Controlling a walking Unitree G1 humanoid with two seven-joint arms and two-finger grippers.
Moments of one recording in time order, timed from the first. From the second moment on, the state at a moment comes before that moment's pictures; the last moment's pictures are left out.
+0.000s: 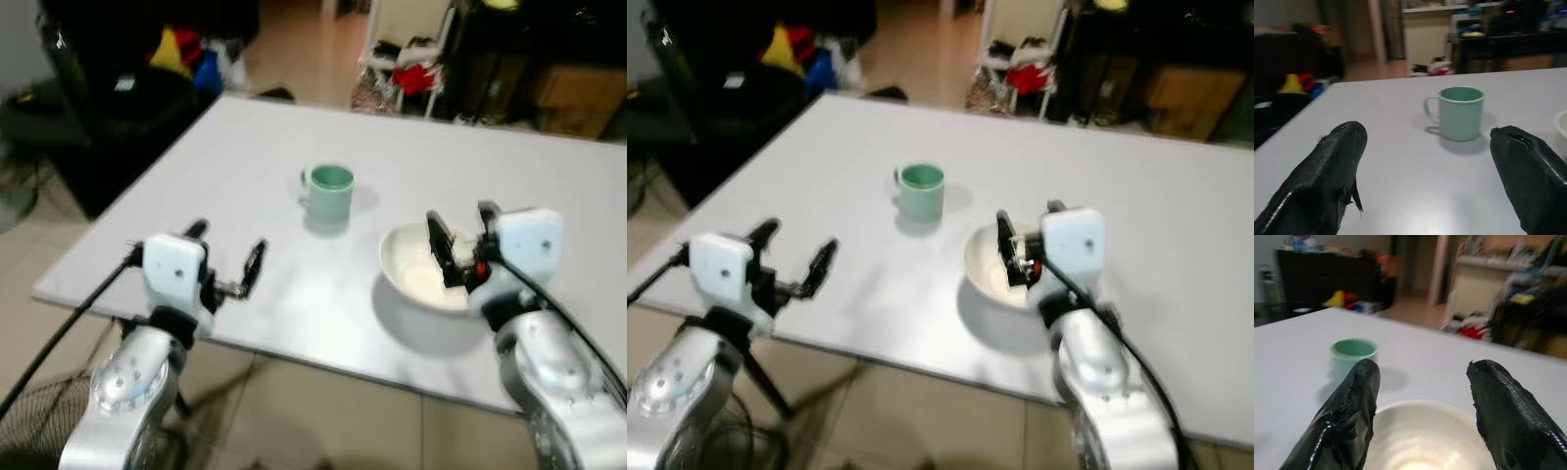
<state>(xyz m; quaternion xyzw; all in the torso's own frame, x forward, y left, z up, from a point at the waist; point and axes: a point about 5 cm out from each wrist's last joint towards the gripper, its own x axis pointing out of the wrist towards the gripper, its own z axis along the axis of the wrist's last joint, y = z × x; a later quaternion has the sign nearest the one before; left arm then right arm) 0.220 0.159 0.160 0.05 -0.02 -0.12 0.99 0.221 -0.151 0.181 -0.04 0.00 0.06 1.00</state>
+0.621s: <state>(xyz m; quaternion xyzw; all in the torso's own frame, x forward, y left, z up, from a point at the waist) 0.220 0.157 0.159 0.06 -0.03 -0.12 0.99 0.211 -0.151 0.161 -0.03 0.02 0.09 1.00</state>
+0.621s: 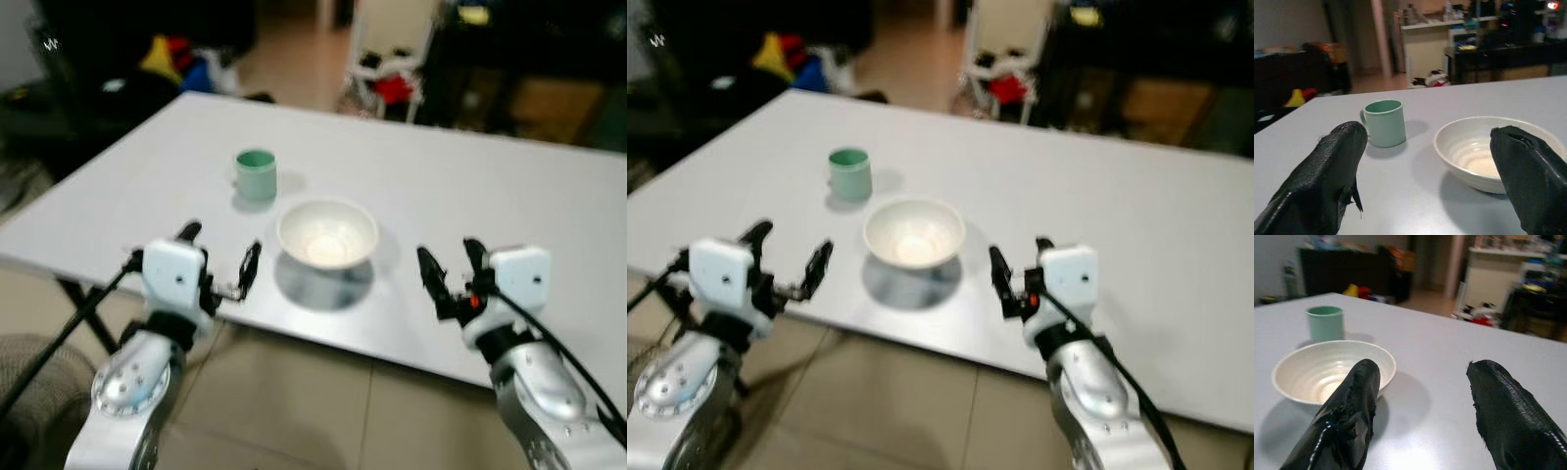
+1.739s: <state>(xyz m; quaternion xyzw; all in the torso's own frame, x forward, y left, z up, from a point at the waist) 0.222 0.165 0.162 0.06 -0.03 -0.11 0.99 0.211 -0.127 0.156 0.01 0.03 0.19 0.98</state>
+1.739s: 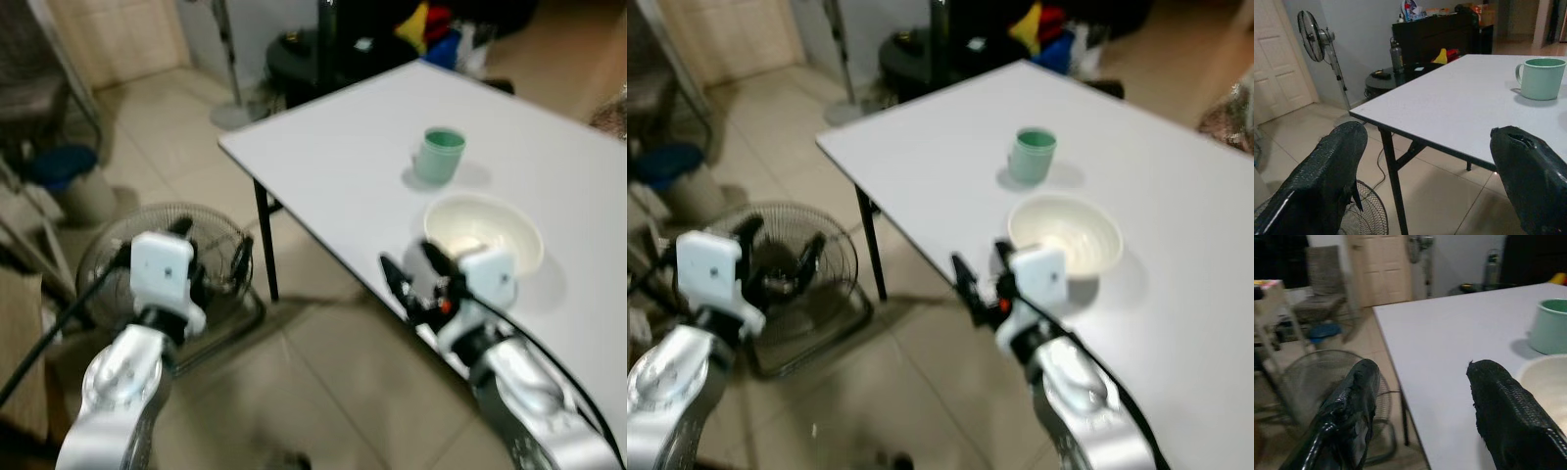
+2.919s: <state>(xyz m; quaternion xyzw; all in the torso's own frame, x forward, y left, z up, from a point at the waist) 0.223 0.168 0.166 0.06 -0.03 -0.10 0.99 0.216 -0.124 0.146 0.03 0.06 0.20 0.98</state>
